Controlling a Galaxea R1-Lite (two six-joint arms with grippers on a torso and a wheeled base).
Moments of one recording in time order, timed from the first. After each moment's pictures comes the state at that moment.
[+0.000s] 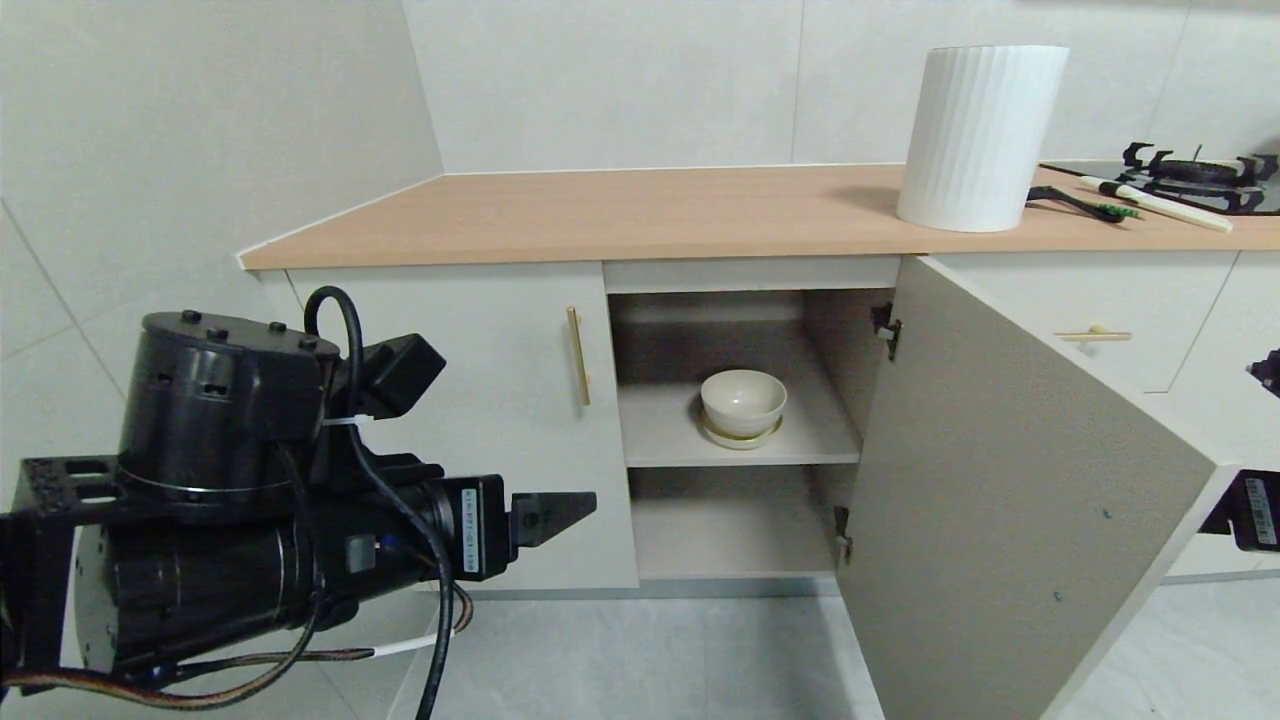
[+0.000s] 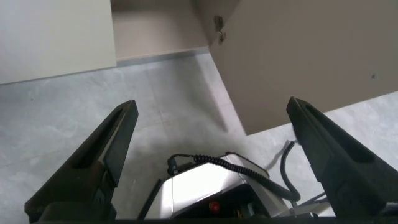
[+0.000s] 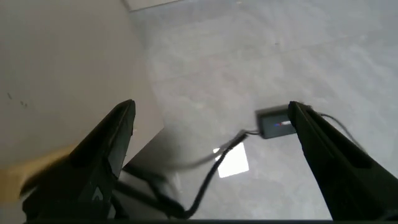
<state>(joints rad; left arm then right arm) -0.60 1.44 -0.79 -0.11 0.03 -0.44 -0.05 1.39 -0.91 0.39 -0.18 0.10</state>
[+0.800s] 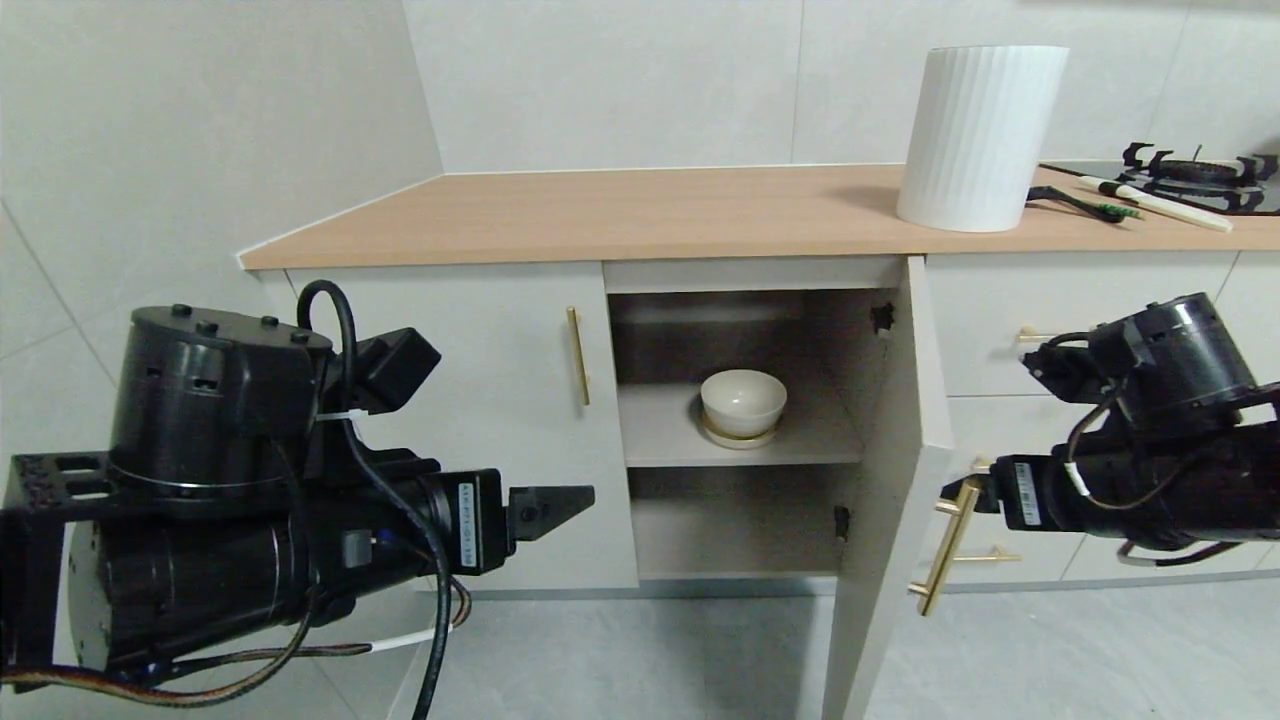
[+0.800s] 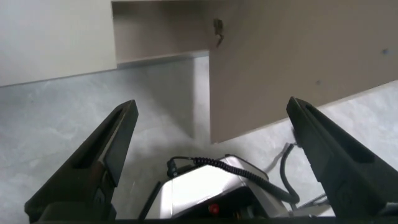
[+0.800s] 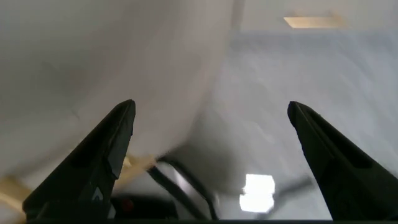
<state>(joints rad) -0.60 1.43 -0.79 -0.11 0.03 -0.44 0.38 1.58 -0.93 0.11 -0.16 0.30</state>
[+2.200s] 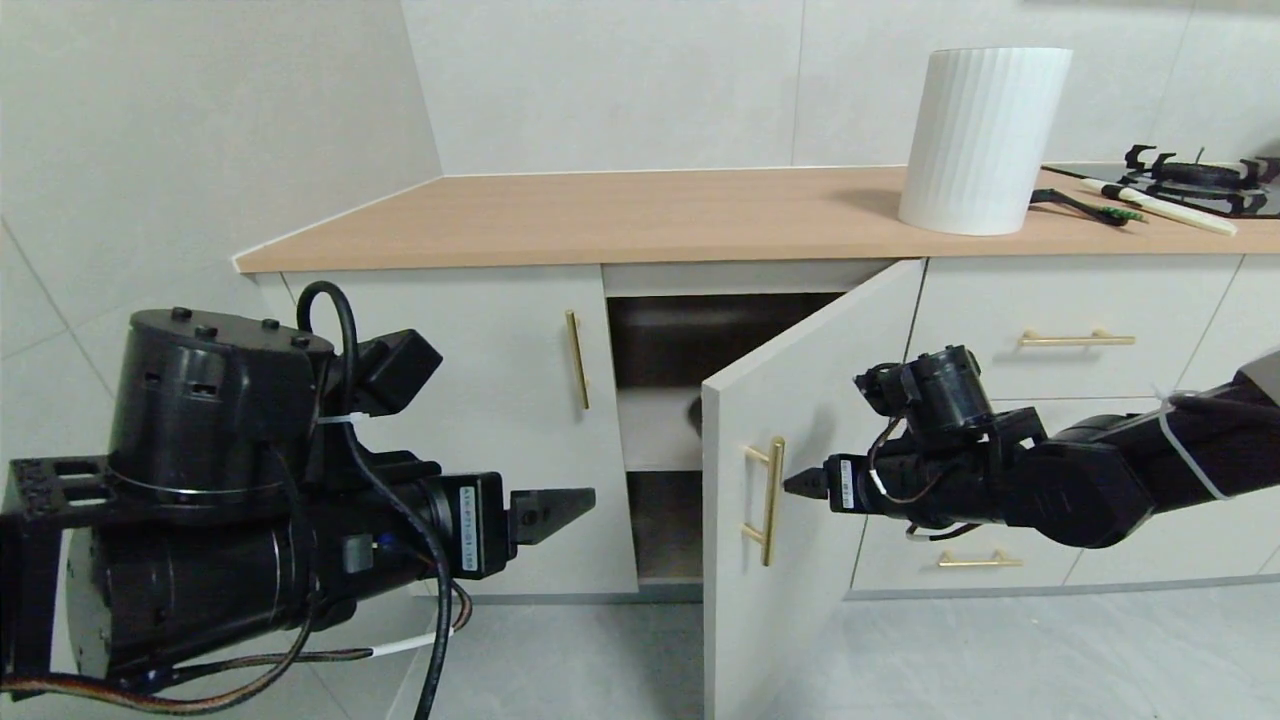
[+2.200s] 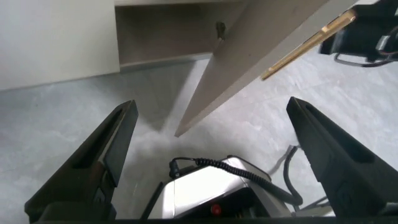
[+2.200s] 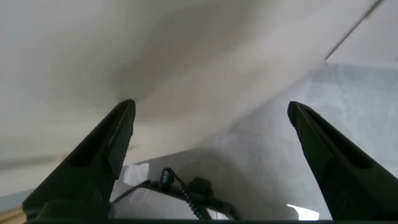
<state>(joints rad) -0.60 1.43 -0.79 -0.12 0.05 -0.43 0.48 1.98 -1.05 -0.25 -0.02 0.39</state>
